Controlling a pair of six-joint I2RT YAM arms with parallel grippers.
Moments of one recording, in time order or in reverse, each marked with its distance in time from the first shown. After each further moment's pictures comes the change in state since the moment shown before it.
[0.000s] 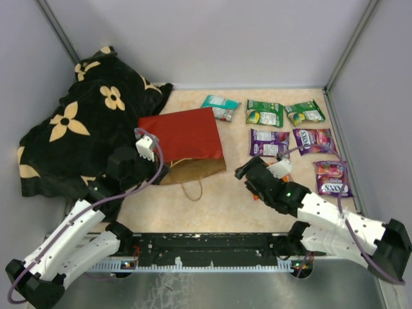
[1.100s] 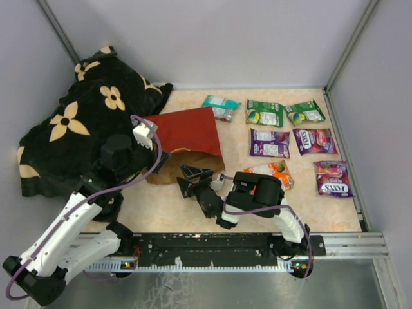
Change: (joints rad) left arm 0.000 0.083 0.179 -0.007 -0.005 0.066; right arm 0.385 1.292 0.093 1.962 0.211 0.425
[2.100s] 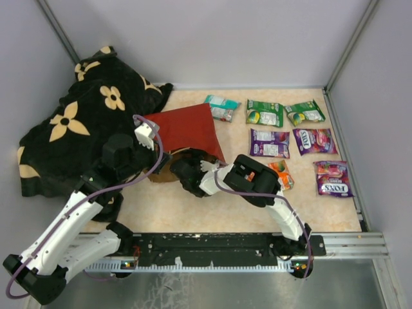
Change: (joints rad) left arm 0.000 0.009 0.022 -0.029 0.023 0.006; right arm -0.155 0.080 0.546 -0.973 0.208 0.267
